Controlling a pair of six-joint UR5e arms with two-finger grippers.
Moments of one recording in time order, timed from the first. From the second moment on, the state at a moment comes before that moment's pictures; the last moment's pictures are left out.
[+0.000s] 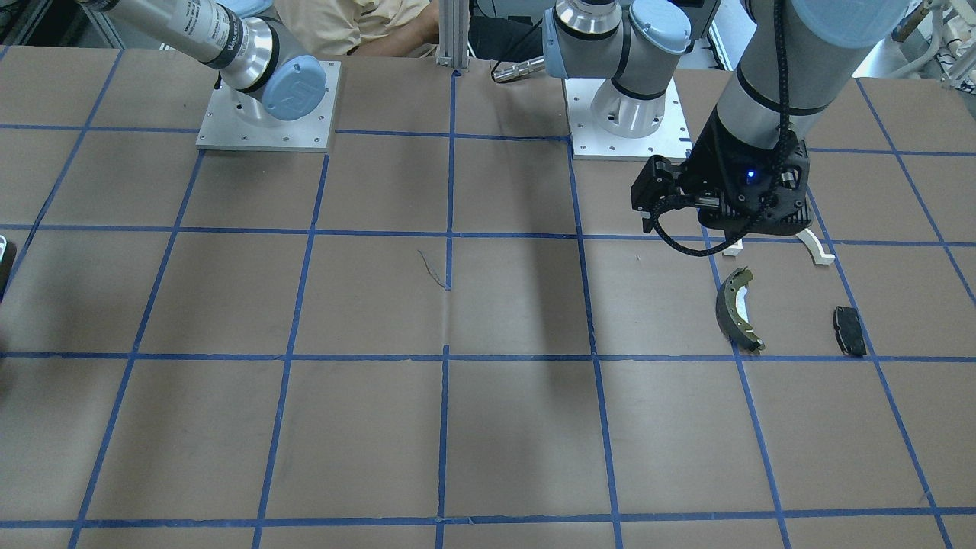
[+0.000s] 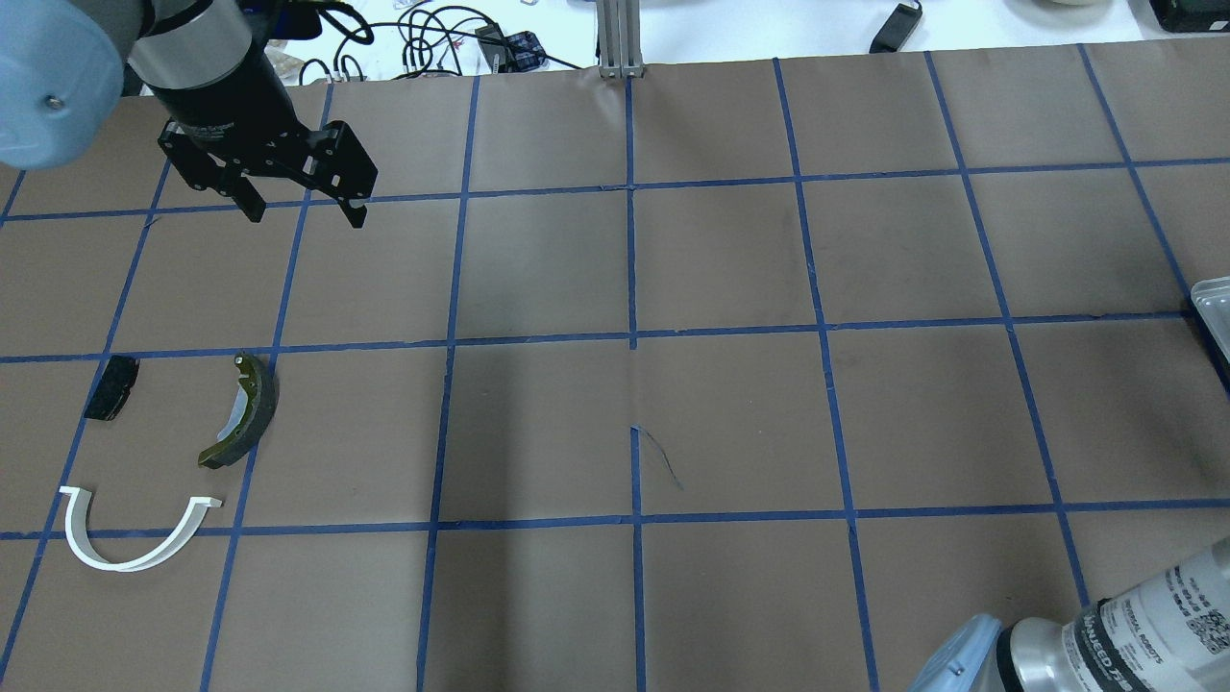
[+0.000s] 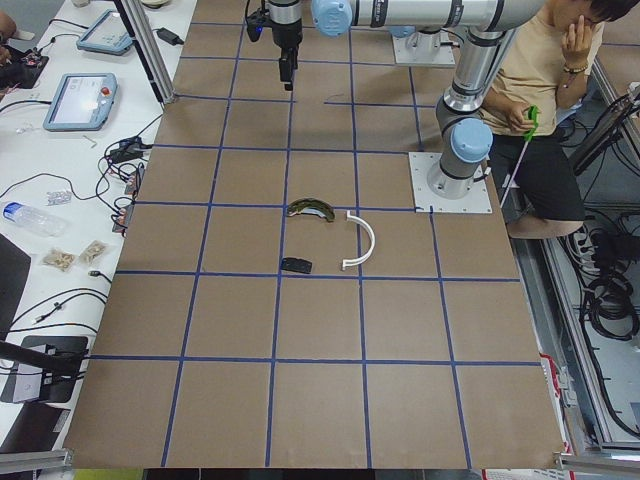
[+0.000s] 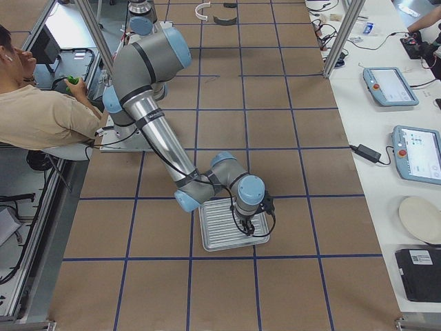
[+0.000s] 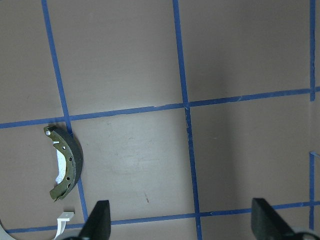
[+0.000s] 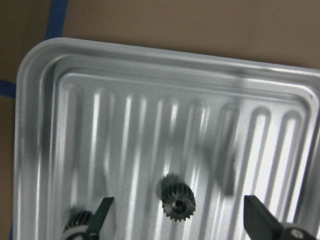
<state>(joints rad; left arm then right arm) -1.53 -1.66 -1.49 -1.60 1.60 0.14 0.65 -0.93 1.53 -2.18 -1.57 -1.20</state>
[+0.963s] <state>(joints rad) -1.53 -1.66 -1.49 -1.60 1.61 0.14 0.65 -0.92 1.53 -2.19 -1.57 -1.19</state>
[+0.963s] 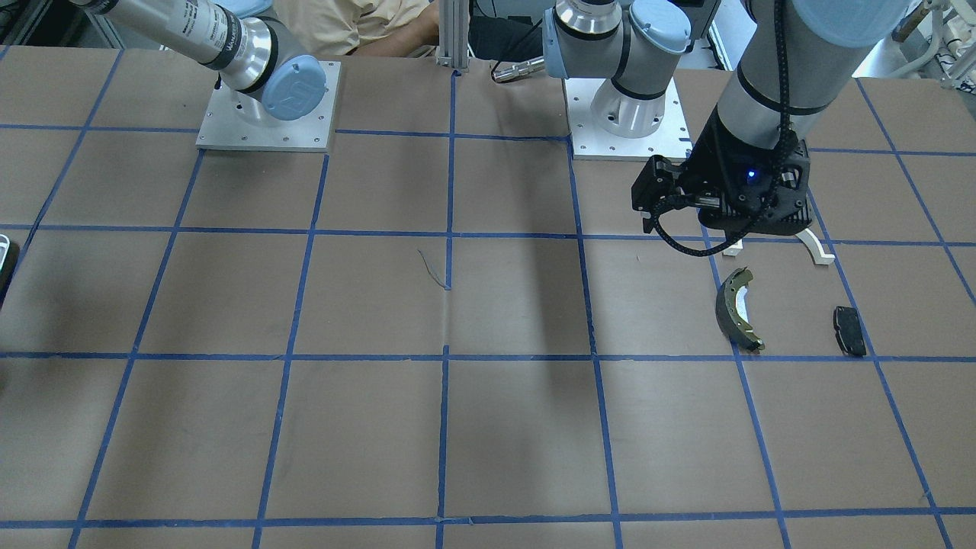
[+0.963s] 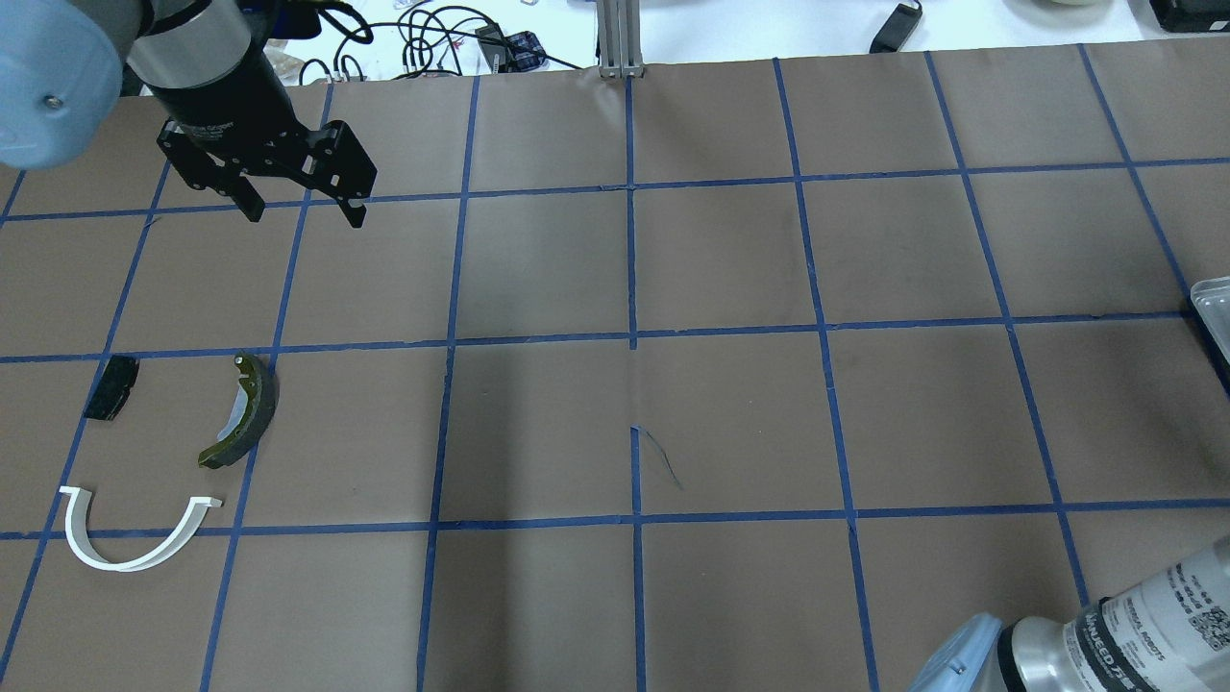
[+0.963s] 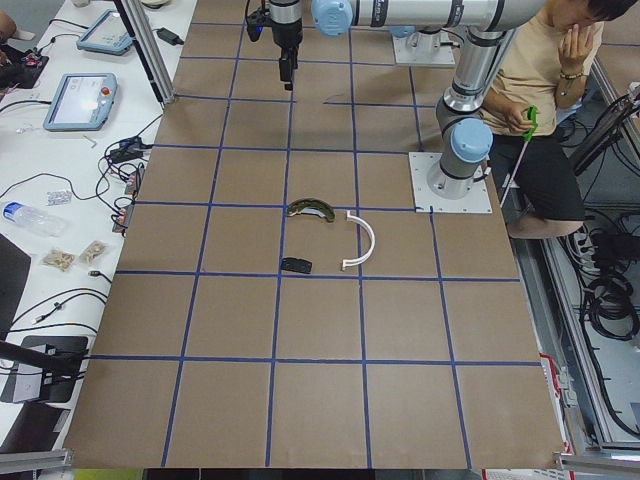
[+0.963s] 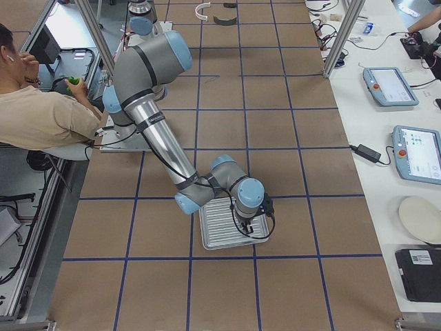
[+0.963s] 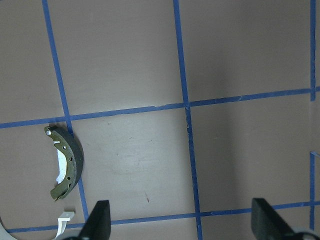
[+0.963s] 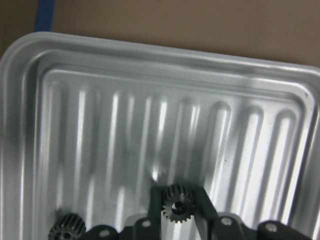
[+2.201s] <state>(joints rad) -1.53 -1.66 -1.49 -1.60 1.61 0.14 1.22 -1.14 1.61 -2.03 -1.55 -0.39</state>
